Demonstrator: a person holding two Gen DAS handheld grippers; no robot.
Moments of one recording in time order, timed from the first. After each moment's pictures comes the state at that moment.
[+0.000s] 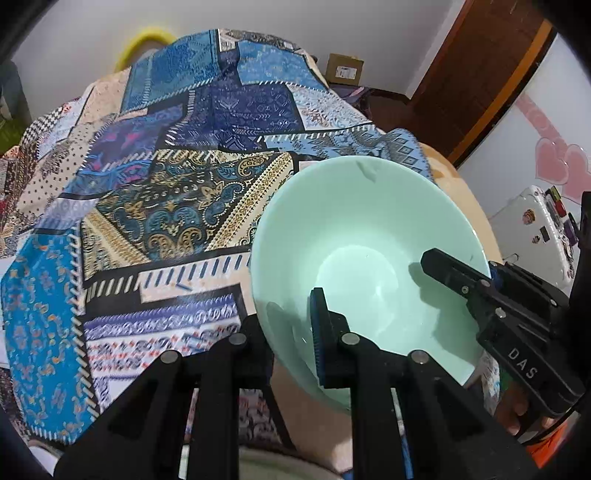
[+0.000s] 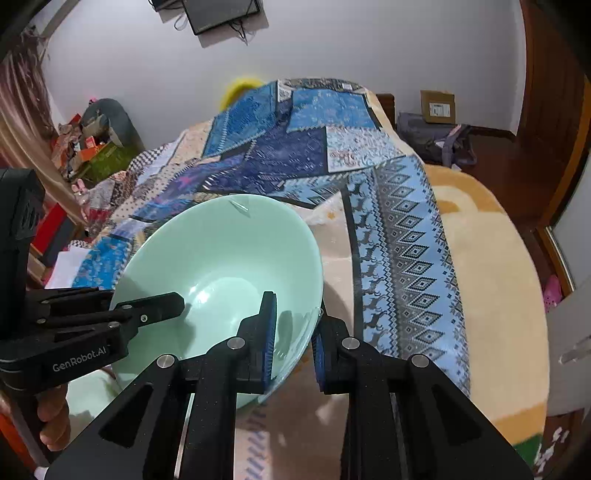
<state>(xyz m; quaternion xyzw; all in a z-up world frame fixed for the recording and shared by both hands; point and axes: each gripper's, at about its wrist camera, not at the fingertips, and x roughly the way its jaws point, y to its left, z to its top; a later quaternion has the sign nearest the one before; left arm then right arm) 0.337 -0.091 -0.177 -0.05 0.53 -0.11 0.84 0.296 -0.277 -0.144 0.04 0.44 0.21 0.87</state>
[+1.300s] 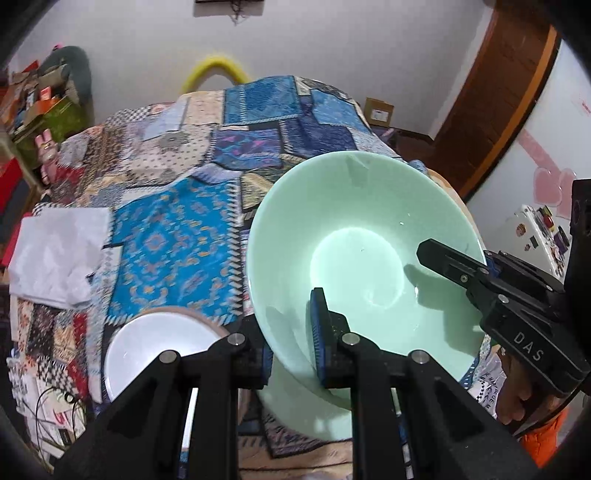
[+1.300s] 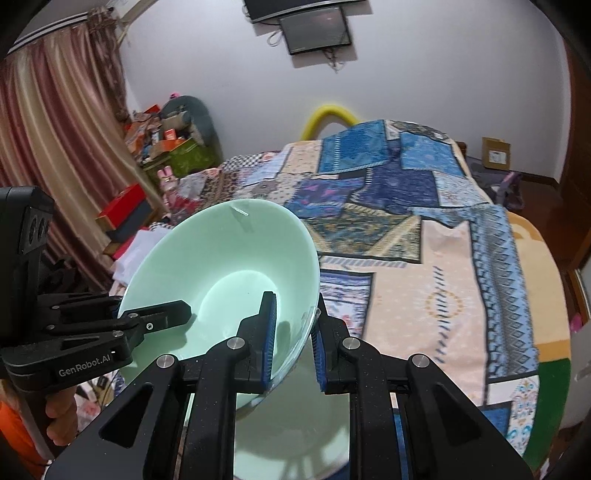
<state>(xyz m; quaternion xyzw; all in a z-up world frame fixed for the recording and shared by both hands) 0.137 0.047 -0.083 -0.08 0.47 -0.03 0.88 0.161 -0.160 -0.074 0.02 0.38 0.31 0.87</state>
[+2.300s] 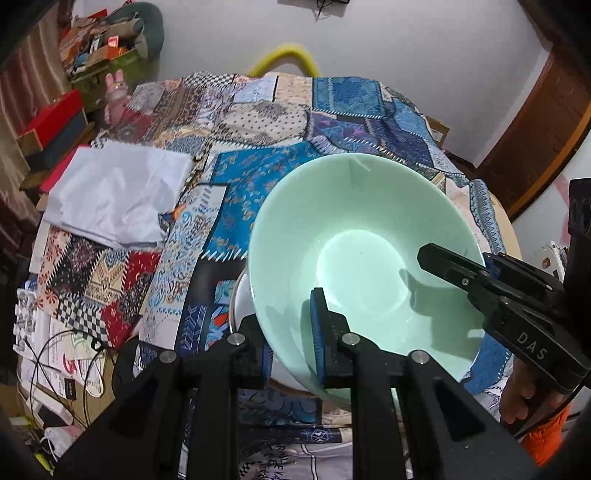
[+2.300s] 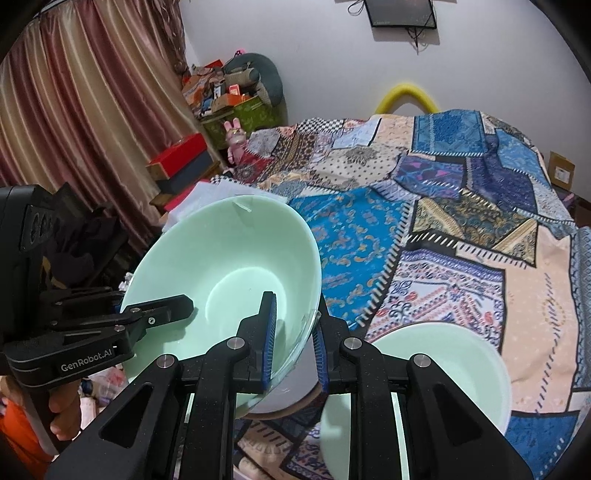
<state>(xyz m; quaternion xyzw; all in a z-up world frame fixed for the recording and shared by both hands) 0.060 0.175 -0.120 -0.14 0.47 0.05 0.87 0.118 -0.027 -0.098 -0.03 0.41 0.40 0.82</state>
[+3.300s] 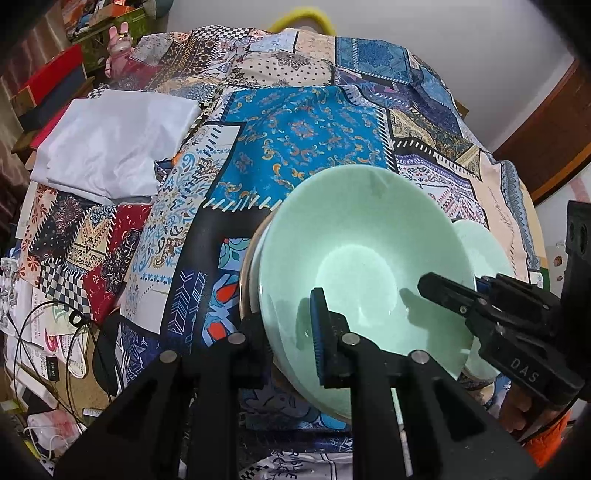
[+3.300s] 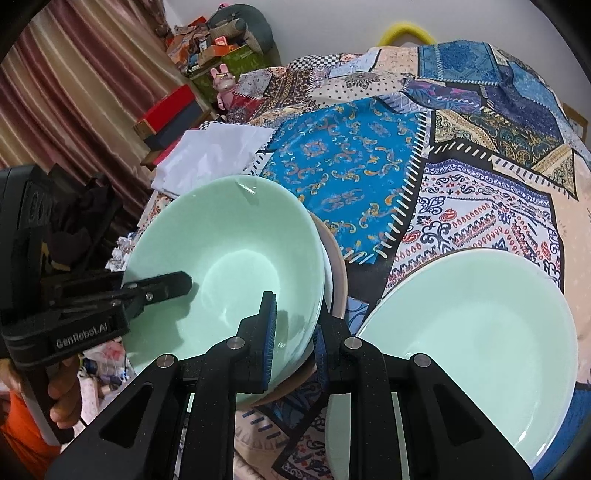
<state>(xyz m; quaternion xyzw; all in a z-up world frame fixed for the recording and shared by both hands) 0.074 0.197 -0.193 -0.17 0.53 0.05 0.83 0.122 -0.010 -0.174 -0.04 0.50 0.40 0.77</state>
